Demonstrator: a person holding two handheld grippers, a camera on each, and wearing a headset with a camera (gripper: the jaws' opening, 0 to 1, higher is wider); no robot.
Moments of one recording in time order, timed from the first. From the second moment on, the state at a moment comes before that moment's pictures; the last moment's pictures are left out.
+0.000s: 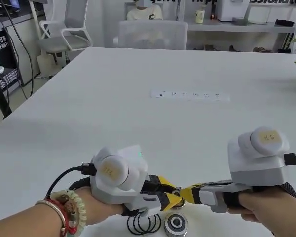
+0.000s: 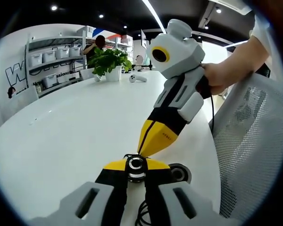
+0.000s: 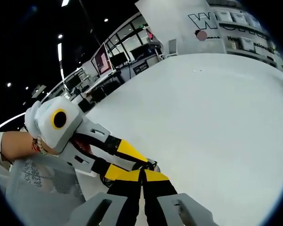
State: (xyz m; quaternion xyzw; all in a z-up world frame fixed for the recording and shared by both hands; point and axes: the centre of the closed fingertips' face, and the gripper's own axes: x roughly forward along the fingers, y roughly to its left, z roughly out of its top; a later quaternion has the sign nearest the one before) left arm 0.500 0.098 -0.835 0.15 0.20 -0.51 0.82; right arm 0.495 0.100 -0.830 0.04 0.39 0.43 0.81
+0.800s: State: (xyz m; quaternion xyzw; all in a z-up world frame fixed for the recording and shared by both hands) left arm 0.500 0.100 -0.835 0.15 0.20 -0.52 0.82; right arm 0.490 0.107 -0.821 0.04 0.38 0.45 0.81
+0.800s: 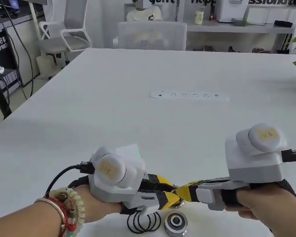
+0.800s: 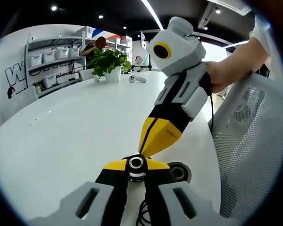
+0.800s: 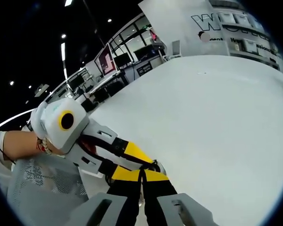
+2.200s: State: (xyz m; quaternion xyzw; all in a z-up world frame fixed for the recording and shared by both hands) left arm 0.498 0.114 -0.816 0.20 0.22 -0.53 0.80; right arm 0.490 0.091 -0.833 0.05 0.40 0.44 0.80
